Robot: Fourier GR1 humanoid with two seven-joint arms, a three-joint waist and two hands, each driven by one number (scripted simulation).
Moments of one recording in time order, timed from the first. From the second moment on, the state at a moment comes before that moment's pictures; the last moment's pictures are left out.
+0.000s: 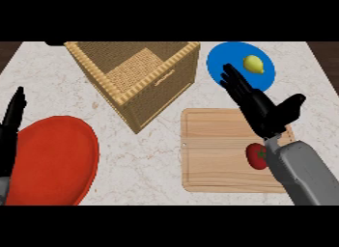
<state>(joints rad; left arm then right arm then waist) -0.05 0.60 -0.17 -1.53 0.05 0.41 0.00 -0.42 -0.32 0.32 -1.35 -0.44 -0.01 0.00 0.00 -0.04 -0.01</state>
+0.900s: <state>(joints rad) -0.16 0.58 -0.18 -1.55 0.14 0.21 -0.04 -0.23 -0.28 0.57 -1.81 -0.23 0.00 0.02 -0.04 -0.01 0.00</state>
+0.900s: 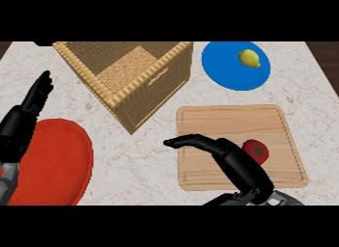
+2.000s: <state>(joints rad) -0.21 0.53 -0.18 -1.53 0.12 0.16 -0.04 -0.80 -0.87 0.52 -1.80 -0.19 0.78 0.55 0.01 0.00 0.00</state>
